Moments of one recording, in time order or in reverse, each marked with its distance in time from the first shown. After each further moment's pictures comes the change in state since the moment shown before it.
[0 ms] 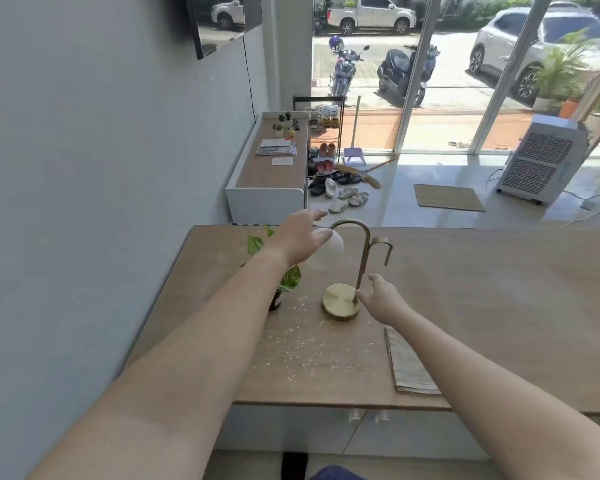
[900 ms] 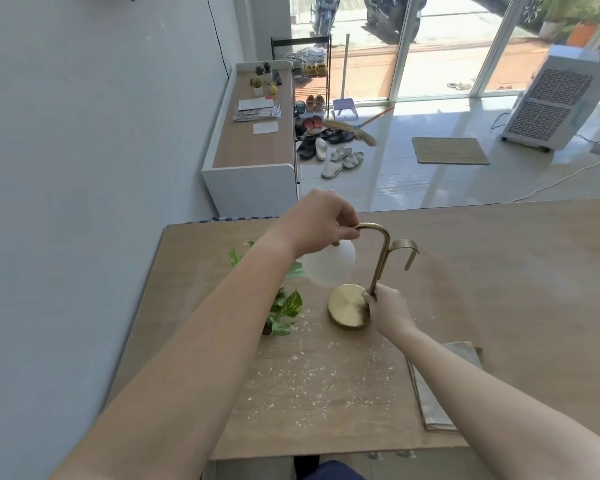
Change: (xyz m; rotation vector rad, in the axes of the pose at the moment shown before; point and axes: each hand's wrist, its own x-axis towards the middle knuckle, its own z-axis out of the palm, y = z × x) left_hand 0.133 -0.022 0.003 0.023 -0.237 0.207; right_hand 0.105 0.023 0.046 0.063 0.134 0.060
